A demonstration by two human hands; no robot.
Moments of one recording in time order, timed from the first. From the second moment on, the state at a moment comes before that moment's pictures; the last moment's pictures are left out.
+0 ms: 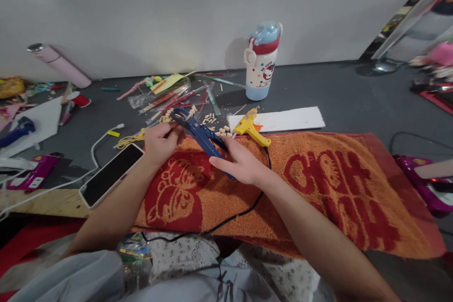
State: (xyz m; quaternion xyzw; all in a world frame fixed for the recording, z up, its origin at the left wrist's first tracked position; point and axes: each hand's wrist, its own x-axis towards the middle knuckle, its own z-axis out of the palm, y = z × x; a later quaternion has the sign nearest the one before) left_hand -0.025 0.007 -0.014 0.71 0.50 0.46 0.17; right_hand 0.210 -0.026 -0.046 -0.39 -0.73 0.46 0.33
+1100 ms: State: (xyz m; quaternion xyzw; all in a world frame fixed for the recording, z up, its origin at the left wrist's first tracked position) left_hand -0.032 0.010 -0.005 0.77 0.49 0.37 0.15; right_hand 0.205 -0.032 -0.042 -0.42 -0.73 0.44 0.30
